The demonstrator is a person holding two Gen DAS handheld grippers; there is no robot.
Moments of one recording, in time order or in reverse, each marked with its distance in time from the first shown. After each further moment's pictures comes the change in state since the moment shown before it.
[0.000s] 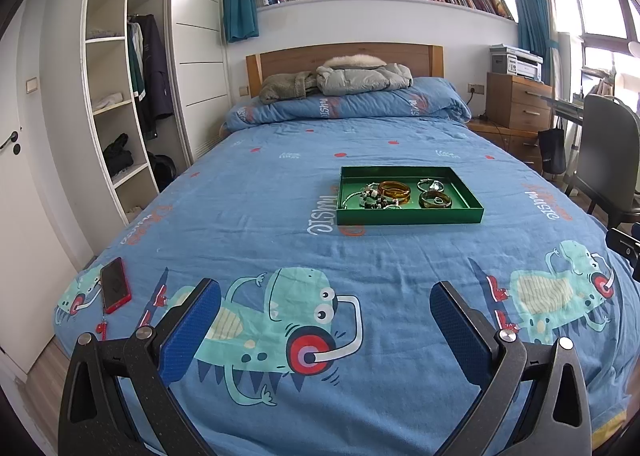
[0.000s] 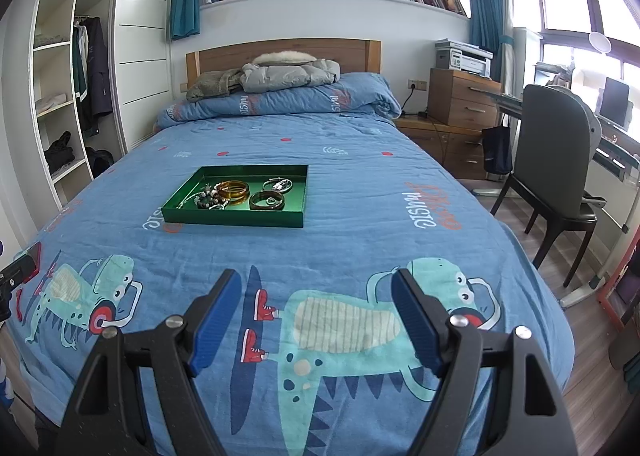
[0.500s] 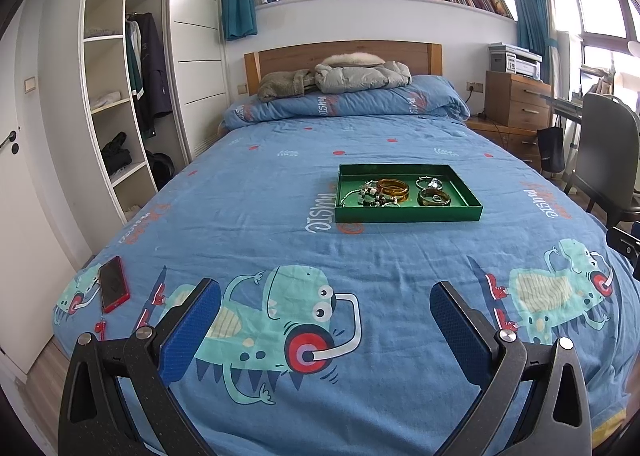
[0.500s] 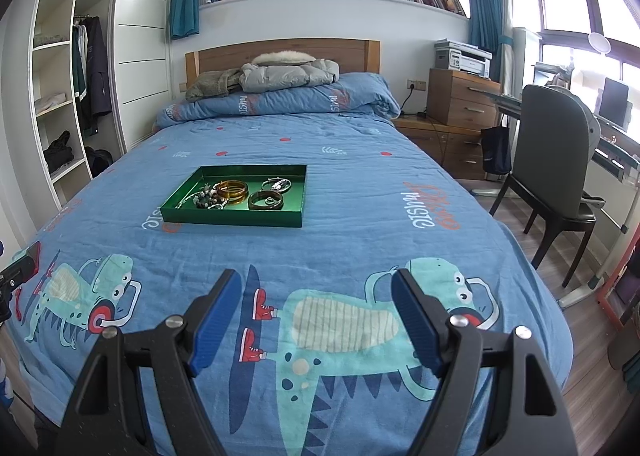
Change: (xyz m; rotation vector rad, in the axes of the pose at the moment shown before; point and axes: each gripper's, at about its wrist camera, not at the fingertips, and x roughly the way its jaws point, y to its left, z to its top) left arm 0.001 -0.001 0.000 0.002 0.007 -0.004; right arm 0.000 0.000 -0.001 0.001 0.000 -0.001
